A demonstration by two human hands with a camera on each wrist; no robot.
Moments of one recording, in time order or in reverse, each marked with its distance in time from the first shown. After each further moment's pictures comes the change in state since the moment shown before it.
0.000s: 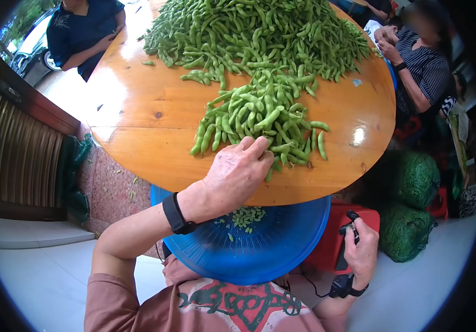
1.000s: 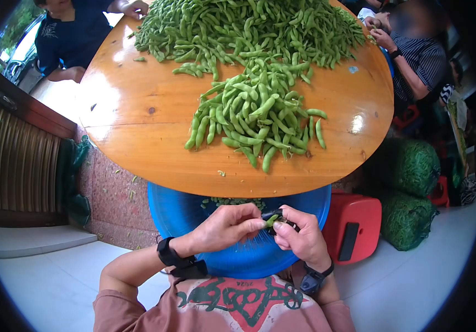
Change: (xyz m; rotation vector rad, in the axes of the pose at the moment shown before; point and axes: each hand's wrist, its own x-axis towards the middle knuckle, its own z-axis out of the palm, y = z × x) left_hand -0.087 0.042 0.026 -1.464 -0.465 -0.666; right_hand 0.011 -0.071 0.084 1.262 -0.649 0.154
